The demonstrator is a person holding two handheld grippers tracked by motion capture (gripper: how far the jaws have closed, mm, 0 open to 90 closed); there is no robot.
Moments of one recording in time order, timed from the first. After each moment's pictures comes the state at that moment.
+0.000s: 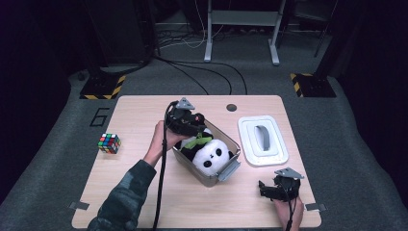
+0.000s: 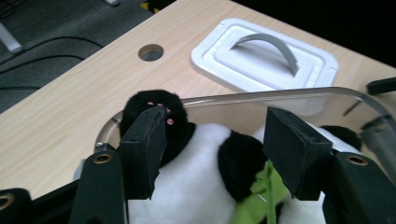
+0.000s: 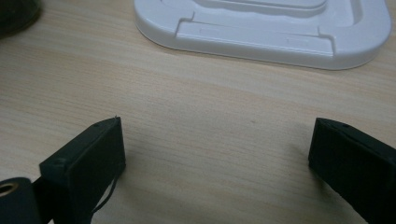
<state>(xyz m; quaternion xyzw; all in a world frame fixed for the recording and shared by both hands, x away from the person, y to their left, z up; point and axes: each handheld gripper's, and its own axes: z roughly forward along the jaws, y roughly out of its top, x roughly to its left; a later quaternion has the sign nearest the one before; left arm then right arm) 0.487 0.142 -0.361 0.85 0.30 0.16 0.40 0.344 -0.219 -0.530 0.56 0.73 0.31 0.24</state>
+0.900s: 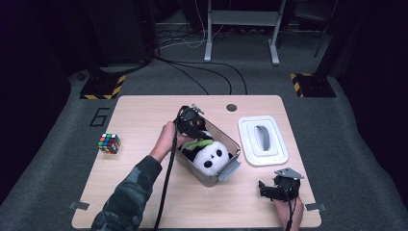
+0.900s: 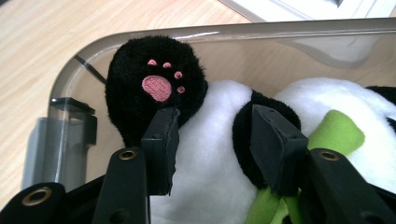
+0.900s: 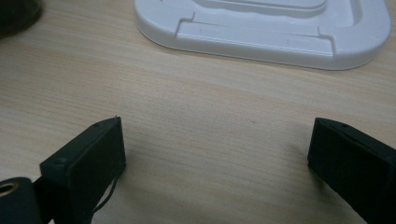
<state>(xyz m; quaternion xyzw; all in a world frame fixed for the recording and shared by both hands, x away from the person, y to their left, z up) 0.512 0.122 -0.395 0.89 0.34 0.09 0.28 0.344 -0.219 -0.530 0.56 0.73 0.31 0.24</state>
